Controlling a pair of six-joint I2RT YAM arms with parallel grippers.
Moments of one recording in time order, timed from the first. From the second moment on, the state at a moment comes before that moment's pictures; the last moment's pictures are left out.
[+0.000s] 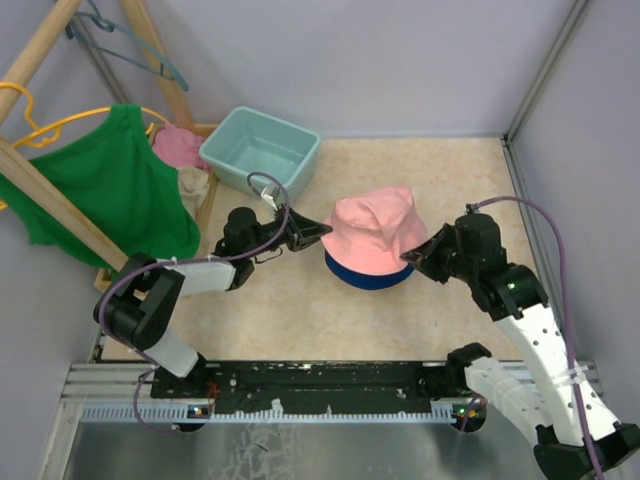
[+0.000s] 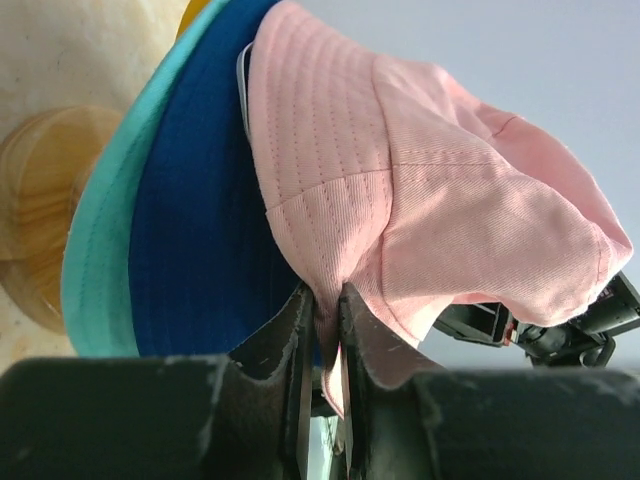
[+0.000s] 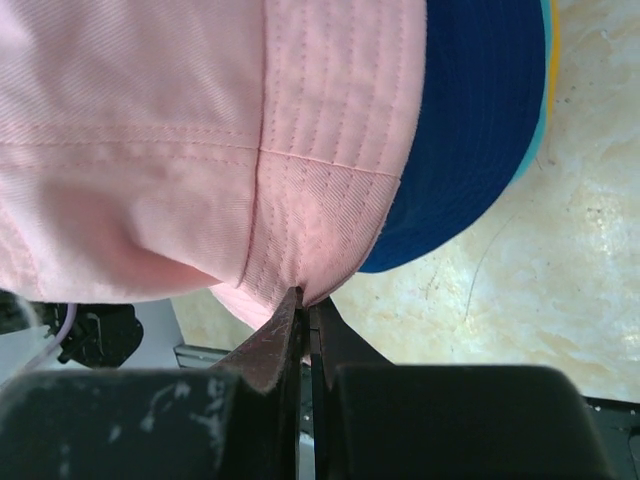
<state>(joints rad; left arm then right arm) -0.53 1.60 0.65 0.92 0.55 -1.35 0.37 0.76 0.94 -0.83 -0.09 1.01</state>
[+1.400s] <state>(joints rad) -0.42 1.71 0.84 0.85 0.89 -1.33 -0.14 0.74 0.55 -0.32 -0.53 0.85</state>
